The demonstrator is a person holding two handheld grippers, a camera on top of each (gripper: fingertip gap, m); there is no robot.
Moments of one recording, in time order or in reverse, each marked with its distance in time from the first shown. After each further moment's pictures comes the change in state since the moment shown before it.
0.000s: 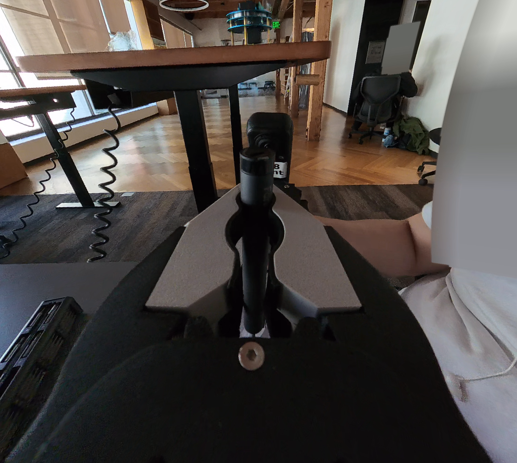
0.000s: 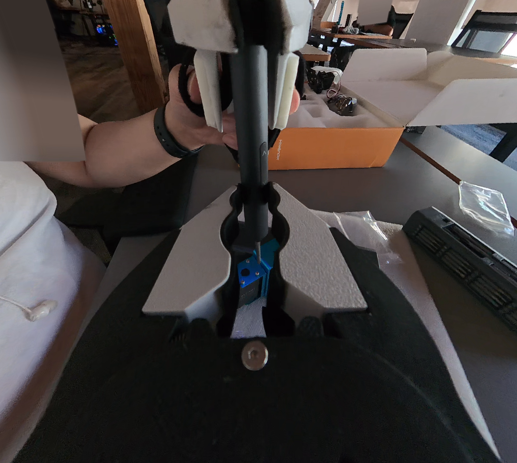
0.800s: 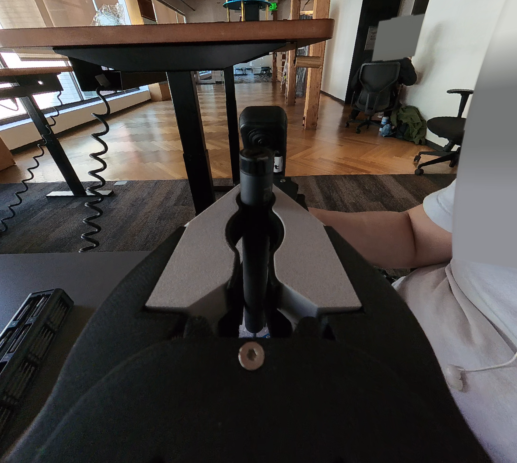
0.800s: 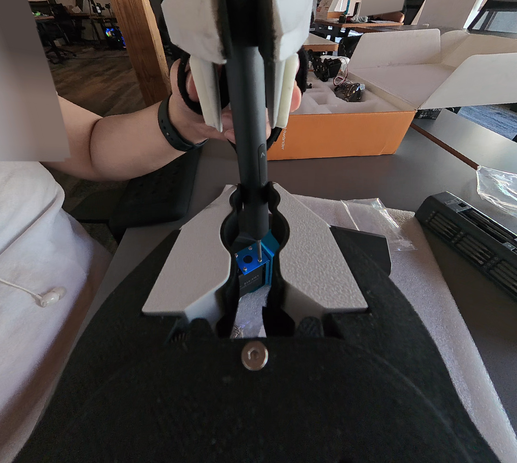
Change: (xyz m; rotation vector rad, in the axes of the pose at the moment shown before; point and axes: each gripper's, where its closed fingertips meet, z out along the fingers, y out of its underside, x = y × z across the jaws) left arm -0.001 0.017 0.007 -0.048 0.015 -0.015; right arm -0.001 0.014 -0.002 -0.012 -0.026 0.040
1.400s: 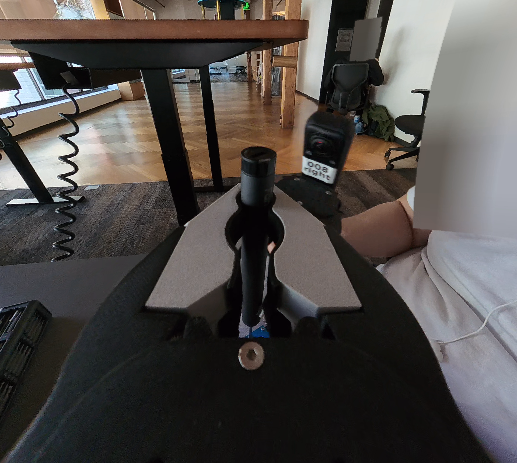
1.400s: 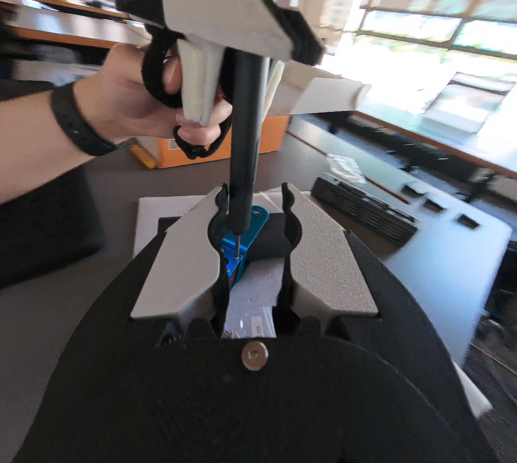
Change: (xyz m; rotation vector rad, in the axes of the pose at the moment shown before) left arm 0.007 0.001 -0.007 -0.002 0.098 -0.013; right arm 0.011 -0.003 -0.015 0.024 0.582 -0.123
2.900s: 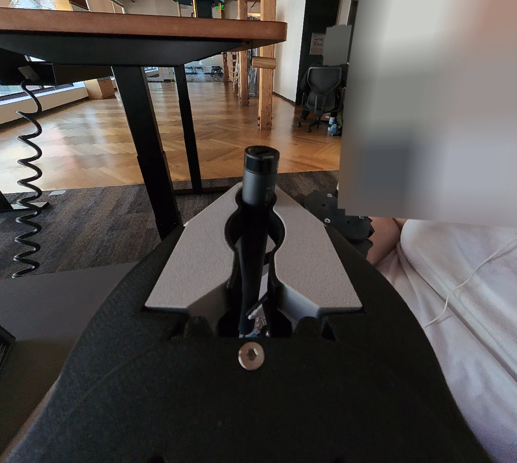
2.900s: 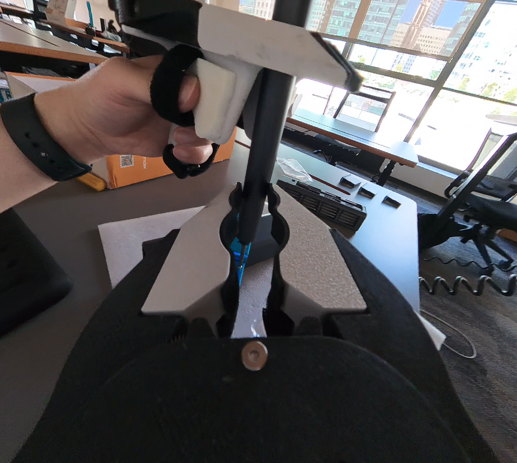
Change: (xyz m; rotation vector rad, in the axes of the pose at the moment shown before) left arm 0.007 0.000 0.007 0.003 0.093 -0.028; right arm 0.001 -0.008 -0.004 0.028 0.302 -0.032
